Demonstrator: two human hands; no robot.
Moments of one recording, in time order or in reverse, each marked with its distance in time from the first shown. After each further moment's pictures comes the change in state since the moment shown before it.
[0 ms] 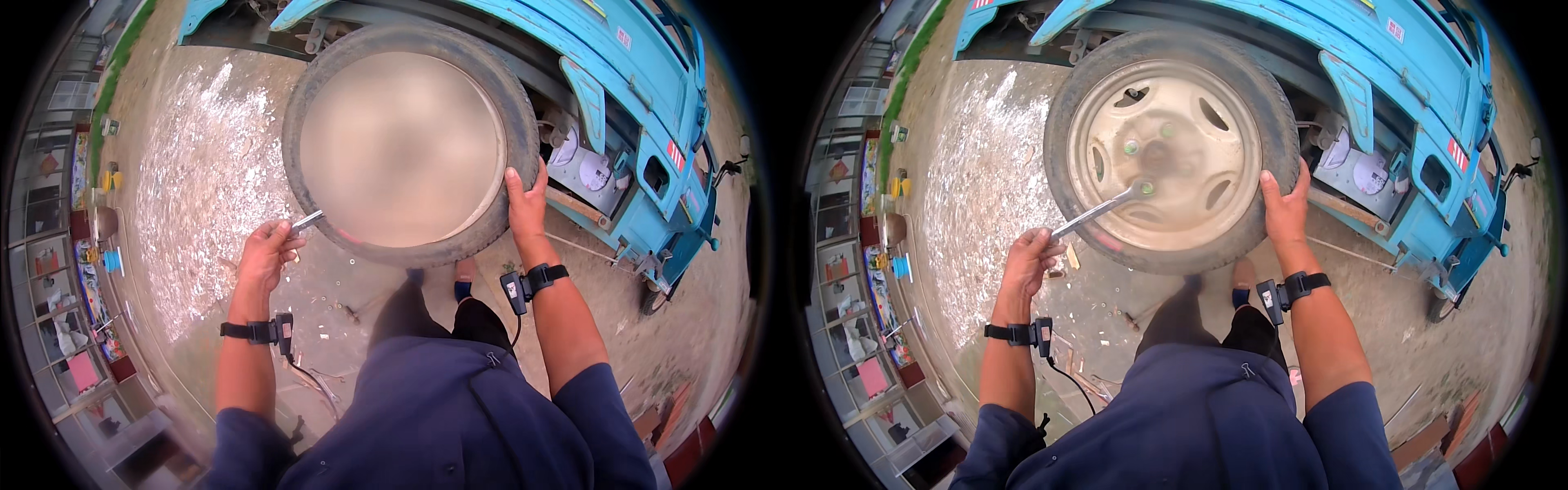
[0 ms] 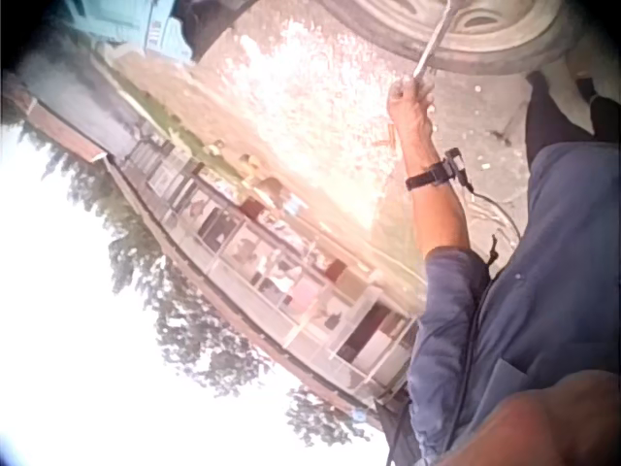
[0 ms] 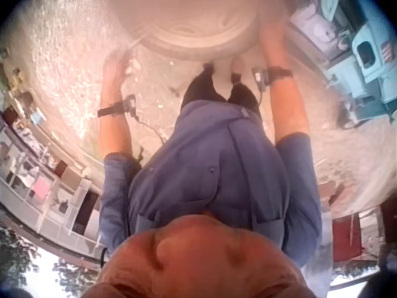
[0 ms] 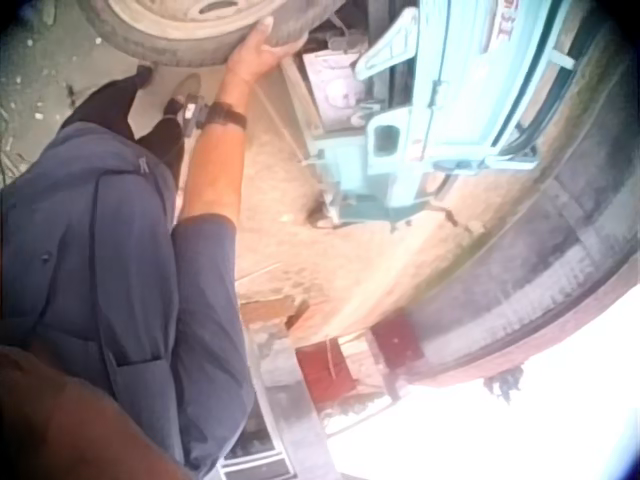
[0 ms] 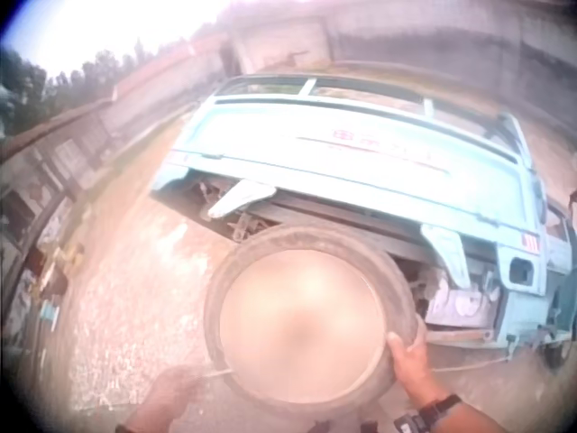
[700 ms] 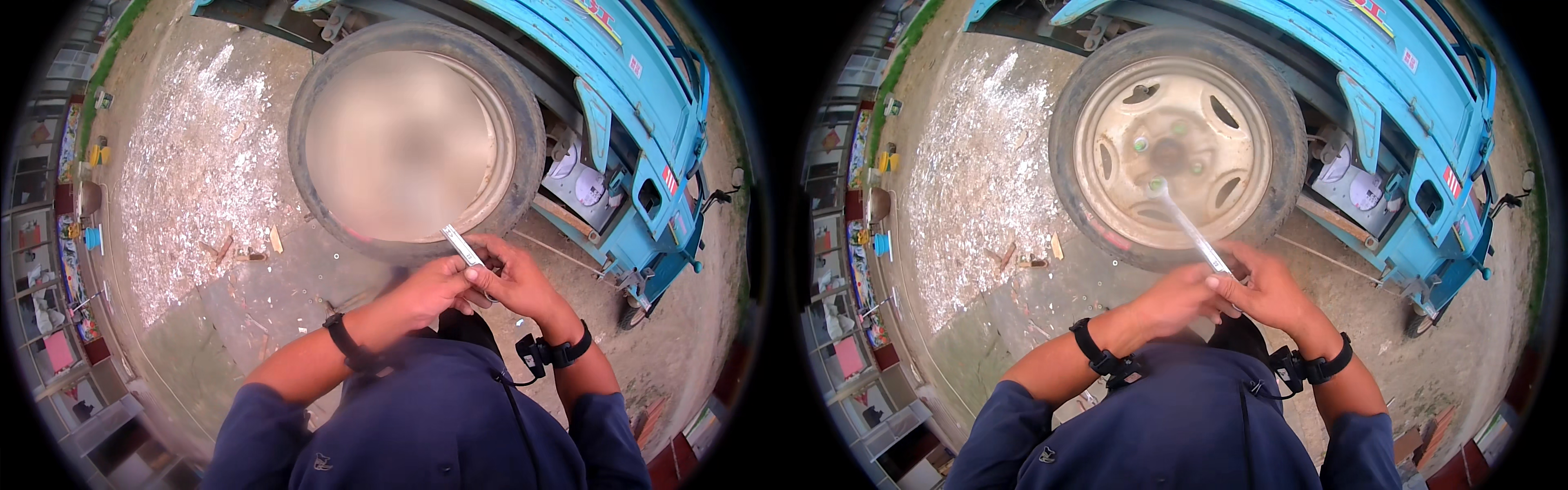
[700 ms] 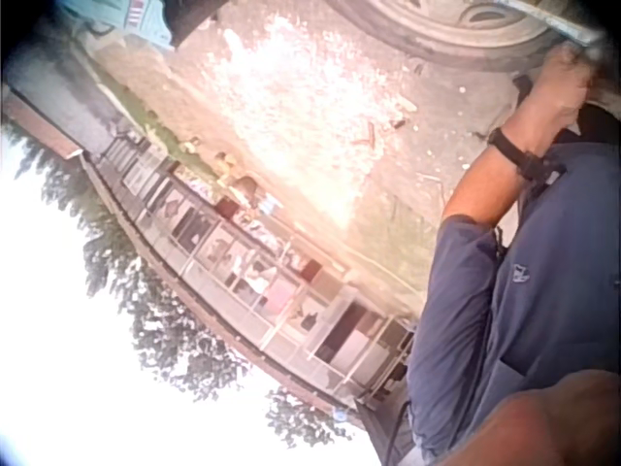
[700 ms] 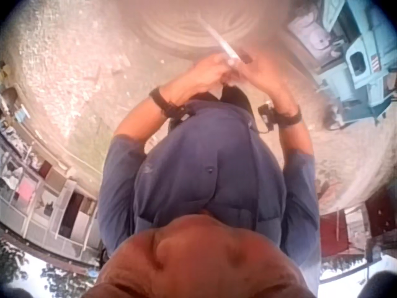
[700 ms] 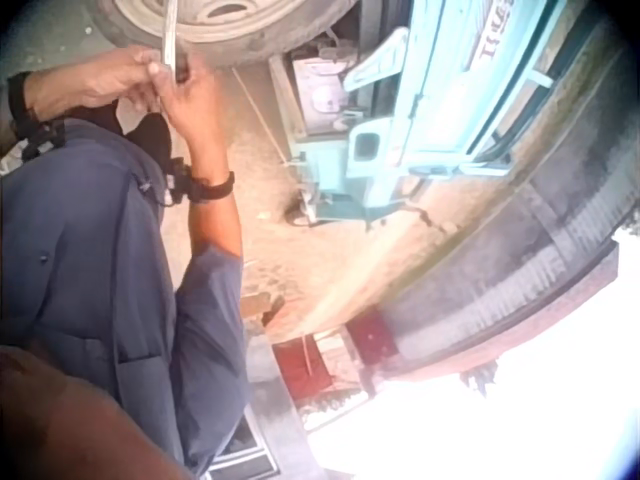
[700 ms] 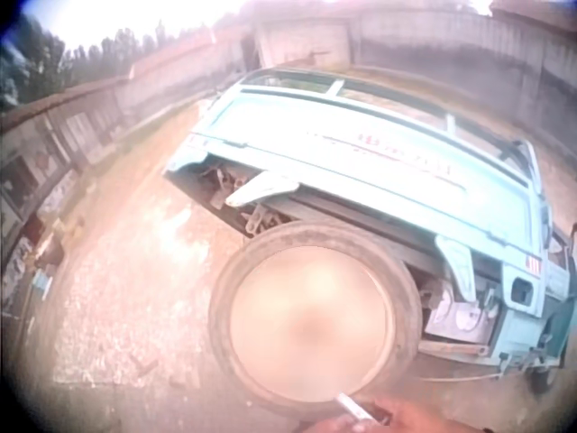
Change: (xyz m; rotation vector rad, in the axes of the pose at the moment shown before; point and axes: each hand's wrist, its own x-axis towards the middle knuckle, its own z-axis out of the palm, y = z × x) left_hand -0.089 -0.026 0.218 -0.252 -0.944 -0.248; right_hand -0.073 -0.129 -0.043 -0.102 -0.950 0.217
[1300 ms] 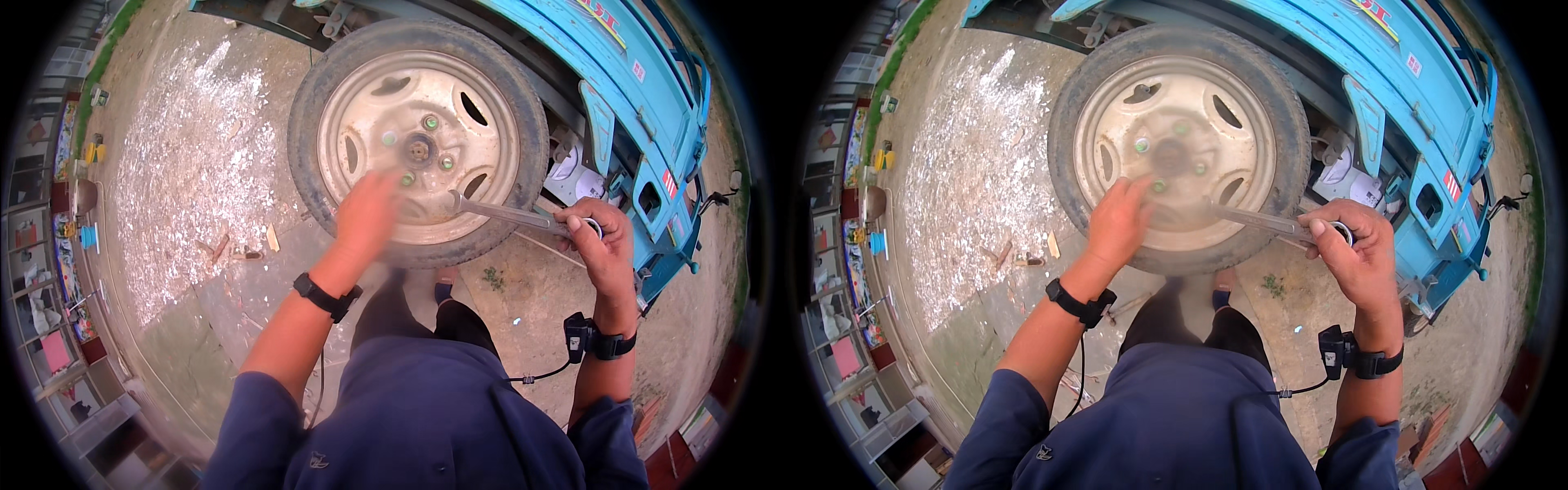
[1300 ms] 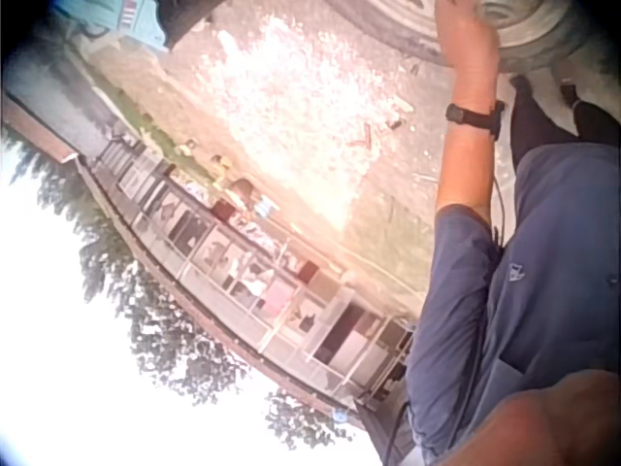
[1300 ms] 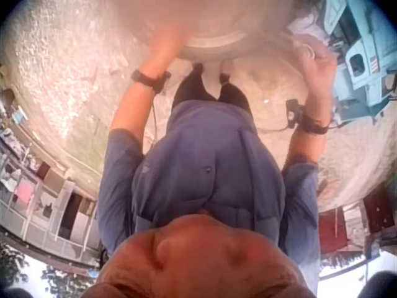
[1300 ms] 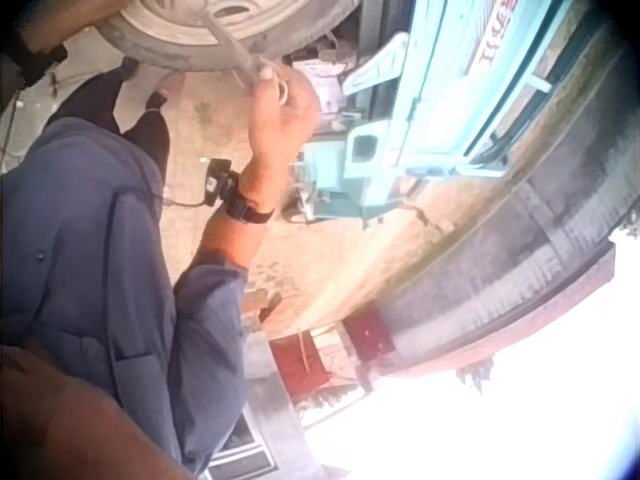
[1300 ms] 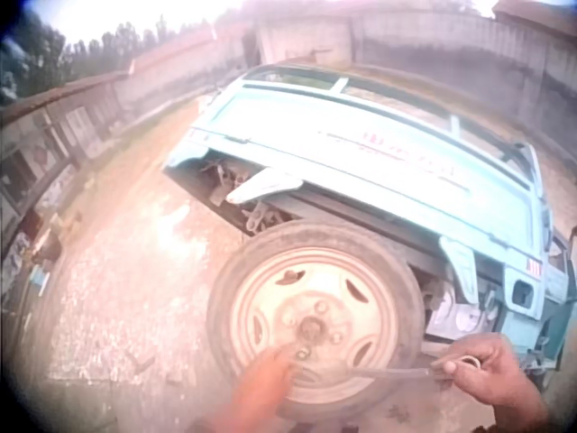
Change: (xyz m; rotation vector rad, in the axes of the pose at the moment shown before) left_hand 0.006 0.058 -0.100 1.548 0.884 0.776; right_hand -0.015 -0.053 -0.076 -0.155 0.368 -0.315
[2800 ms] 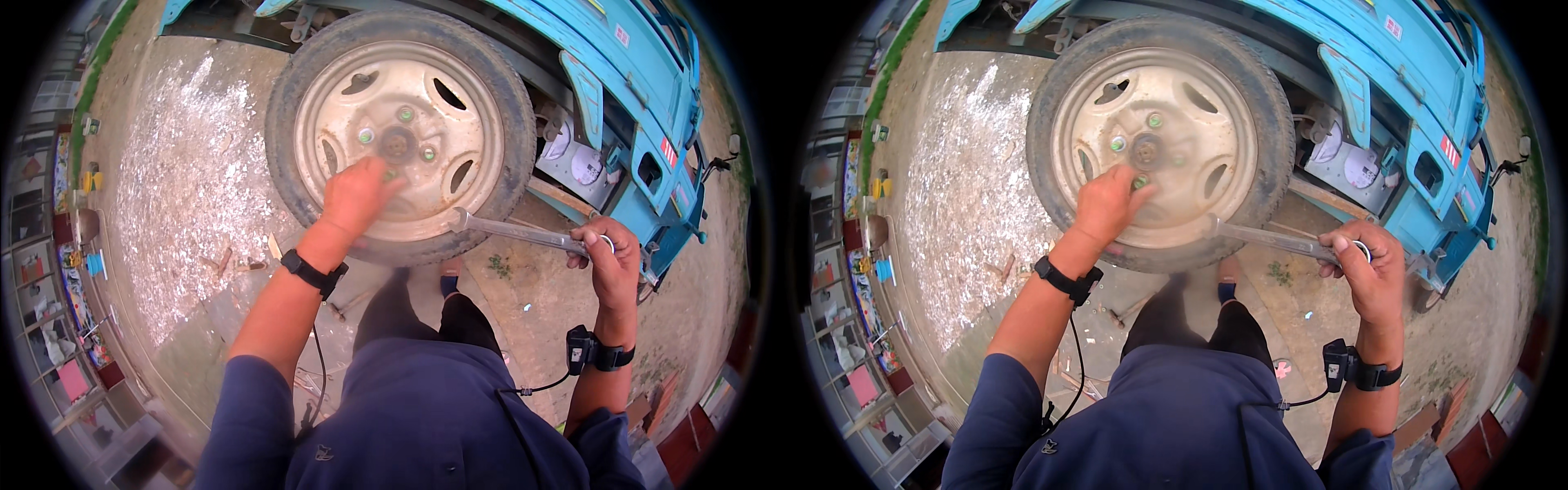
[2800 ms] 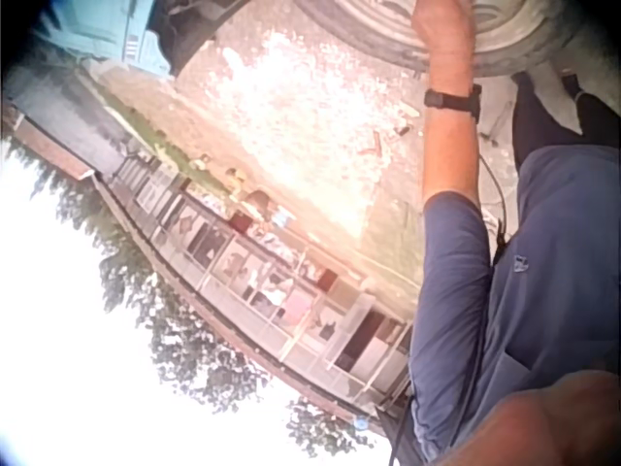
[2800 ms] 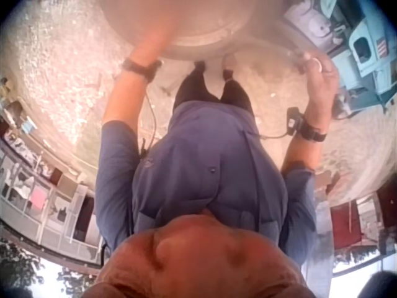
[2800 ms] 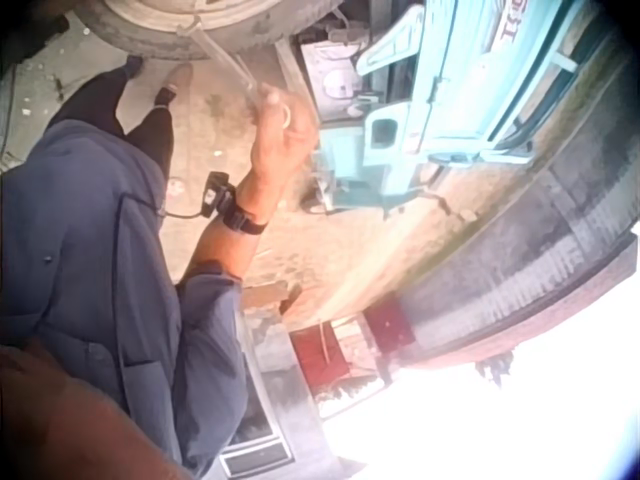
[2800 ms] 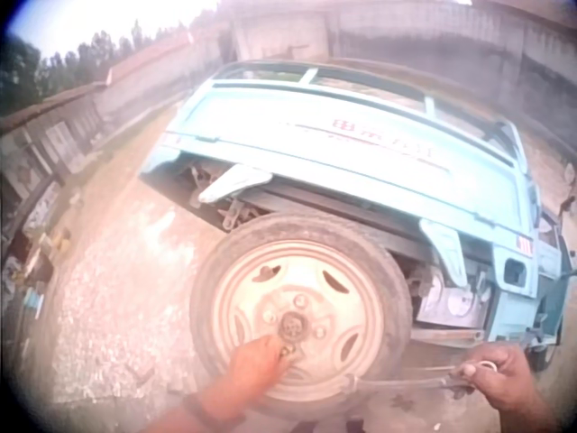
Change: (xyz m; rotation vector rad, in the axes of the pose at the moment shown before) left_hand 0.032 -0.022 0.019 0.140 -0.150 0.147; right_hand -0.055 0.033 -0.015 0.127 0.182 0.133
